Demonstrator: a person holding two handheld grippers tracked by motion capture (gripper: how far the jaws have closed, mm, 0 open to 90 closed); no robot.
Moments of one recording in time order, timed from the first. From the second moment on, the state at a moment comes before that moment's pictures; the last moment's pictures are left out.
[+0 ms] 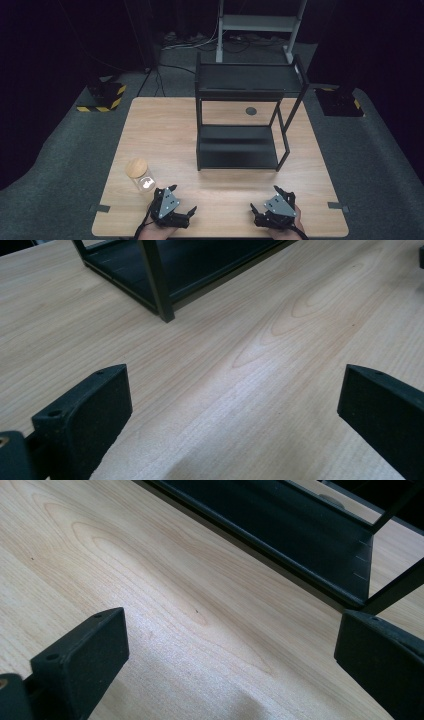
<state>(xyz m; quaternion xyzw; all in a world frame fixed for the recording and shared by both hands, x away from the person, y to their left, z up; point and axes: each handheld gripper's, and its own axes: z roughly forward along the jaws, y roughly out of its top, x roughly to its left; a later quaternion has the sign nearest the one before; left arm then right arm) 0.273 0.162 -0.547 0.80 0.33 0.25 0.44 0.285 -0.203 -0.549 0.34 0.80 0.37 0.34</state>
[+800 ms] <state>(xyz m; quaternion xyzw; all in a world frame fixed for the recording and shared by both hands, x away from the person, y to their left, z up) 0.244 0.200 -0.528 0.77 0.35 0.28 0.46 0.285 -0.203 -0.549 0.33 0.79 0.38 0.34</state>
